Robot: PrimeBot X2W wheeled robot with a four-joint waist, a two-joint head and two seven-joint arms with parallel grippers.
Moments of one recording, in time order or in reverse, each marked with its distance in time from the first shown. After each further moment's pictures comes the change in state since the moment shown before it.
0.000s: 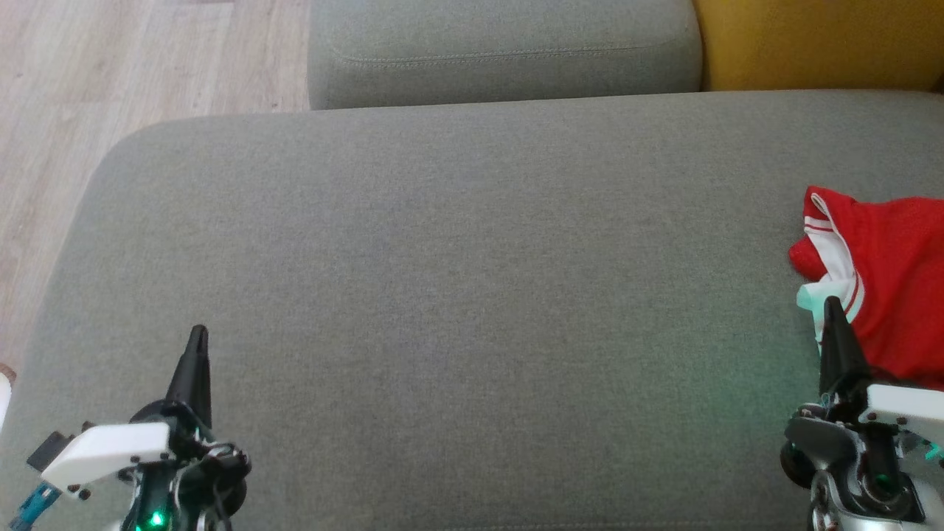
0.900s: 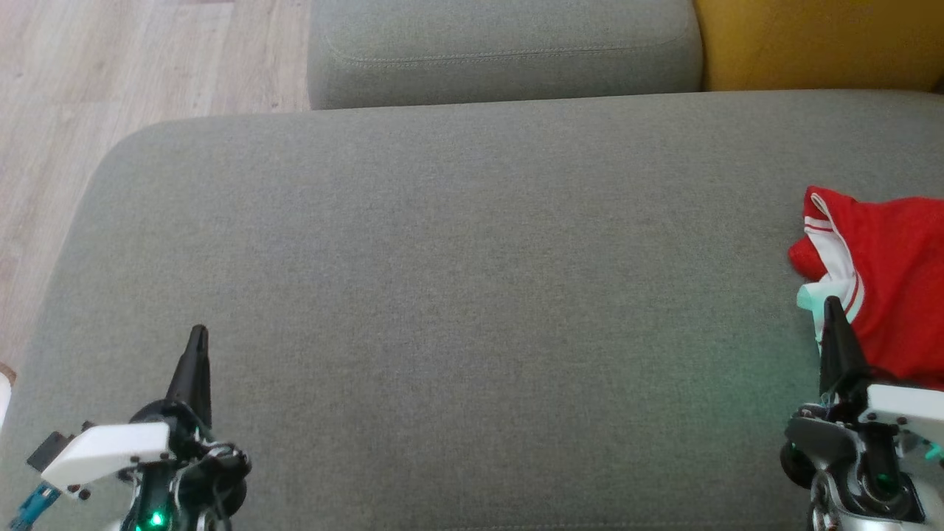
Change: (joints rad) left arm 0.000 0.000 0.000 0.000 0.000 0.000 0.000; right arm 0.000 0.000 0.000 0.000 0.000 0.000 0.000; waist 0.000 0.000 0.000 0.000
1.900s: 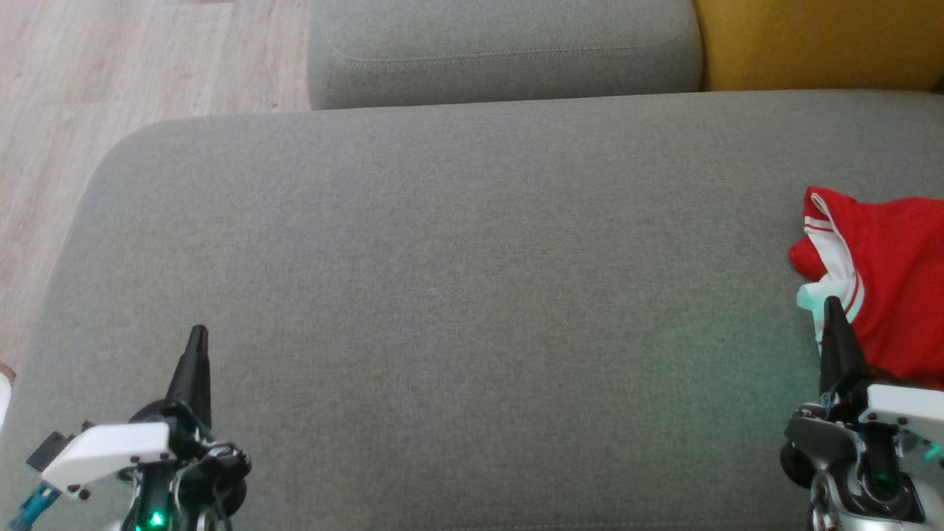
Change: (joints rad) left arm 0.000 0.000 0.000 0.000 0.000 0.000 0.000; right arm 0.000 0.000 0.000 0.000 0.000 0.000 0.000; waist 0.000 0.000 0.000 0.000
